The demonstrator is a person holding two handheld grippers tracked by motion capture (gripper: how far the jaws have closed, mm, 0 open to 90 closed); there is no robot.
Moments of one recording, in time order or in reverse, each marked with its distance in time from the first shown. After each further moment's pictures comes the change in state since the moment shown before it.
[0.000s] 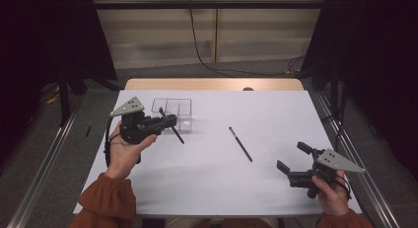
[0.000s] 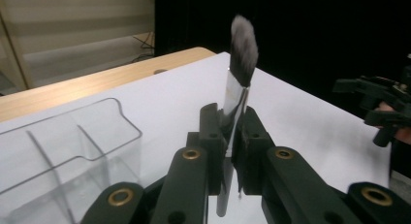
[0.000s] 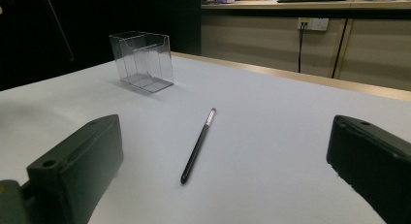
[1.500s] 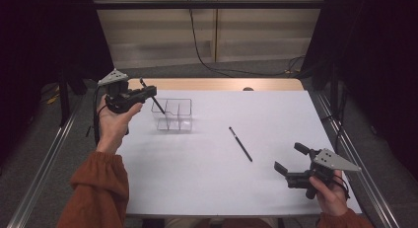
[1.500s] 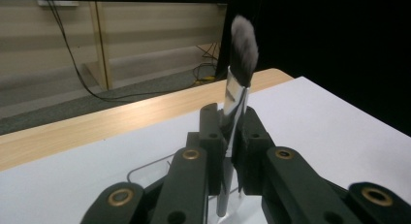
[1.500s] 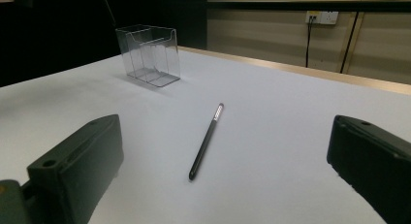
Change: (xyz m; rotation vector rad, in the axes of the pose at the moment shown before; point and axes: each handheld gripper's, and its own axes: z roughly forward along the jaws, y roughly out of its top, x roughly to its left) left arm 0.072 0.038 0.002 -0.027 0.244 -0.044; right arm 0.003 0.000 0.004 0.025 0.024 -0.001
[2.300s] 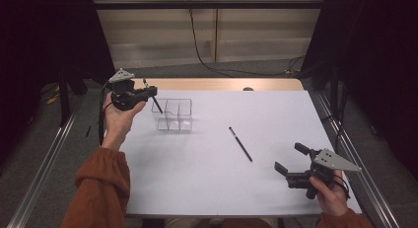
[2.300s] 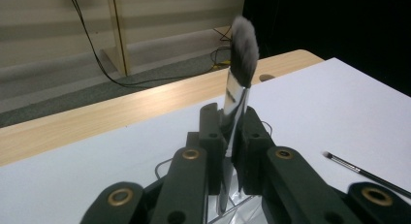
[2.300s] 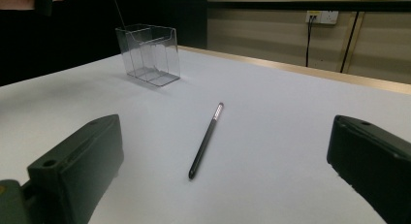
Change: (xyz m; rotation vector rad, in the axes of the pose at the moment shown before) left arm 0.013 -0.010 0.024 0.067 0.054 0.015; right arm 0.000 0.000 0.000 0.003 -0.001 -0.001
